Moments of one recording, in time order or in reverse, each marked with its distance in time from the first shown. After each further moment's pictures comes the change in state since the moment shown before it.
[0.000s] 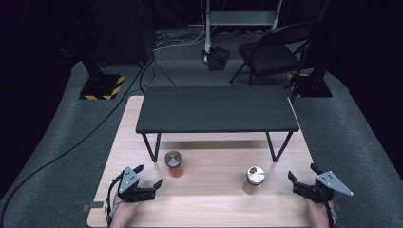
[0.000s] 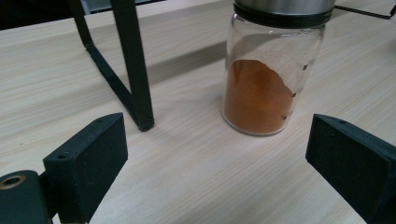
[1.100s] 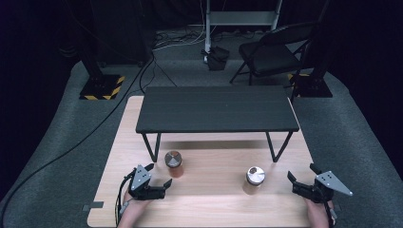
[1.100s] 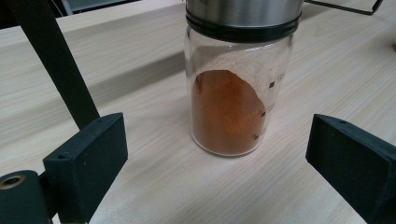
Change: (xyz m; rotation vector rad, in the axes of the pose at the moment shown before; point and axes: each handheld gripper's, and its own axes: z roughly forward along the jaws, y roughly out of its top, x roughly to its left) left arm -0.012 0.012 0.022 0.018 -0.039 0.029; right arm 0.001 0.001 0.001 0.004 0.004 -0.002
